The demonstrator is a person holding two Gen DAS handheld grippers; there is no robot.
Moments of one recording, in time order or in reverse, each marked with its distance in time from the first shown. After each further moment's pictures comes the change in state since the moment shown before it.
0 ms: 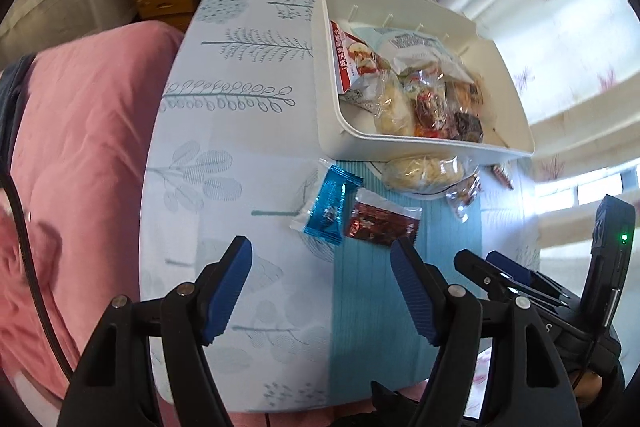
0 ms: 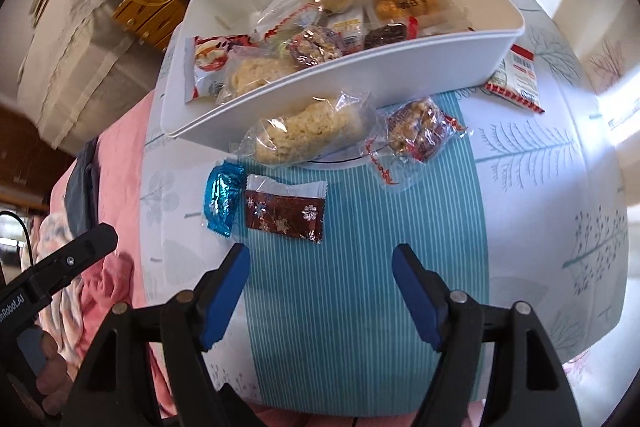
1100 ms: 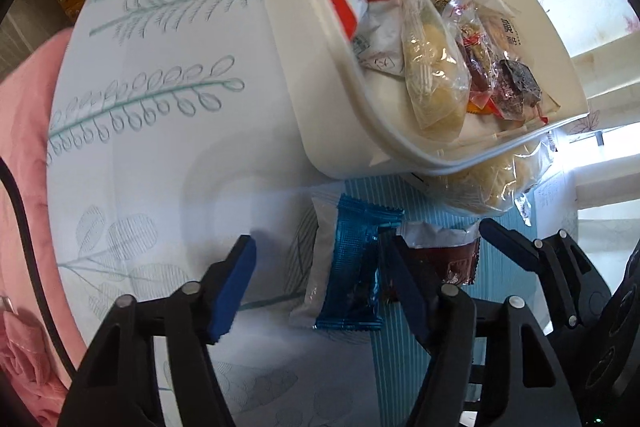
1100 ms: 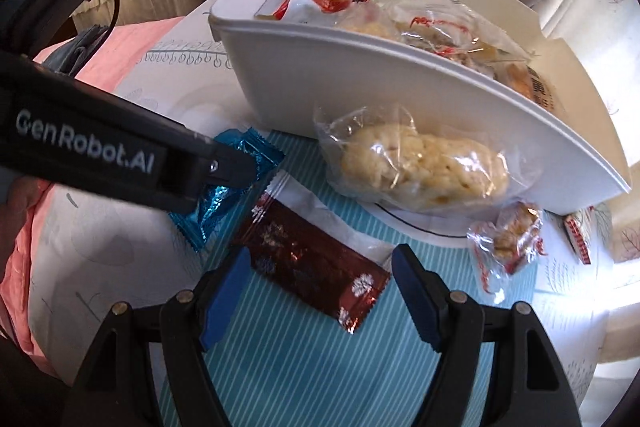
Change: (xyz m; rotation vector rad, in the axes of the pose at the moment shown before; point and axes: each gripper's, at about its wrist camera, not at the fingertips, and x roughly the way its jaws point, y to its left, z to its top) left arm 0.144 -0.014 0.048 0.190 0.148 -0.047; right arm 0.089 0.066 -0.016 -0.538 -0.137 -0.194
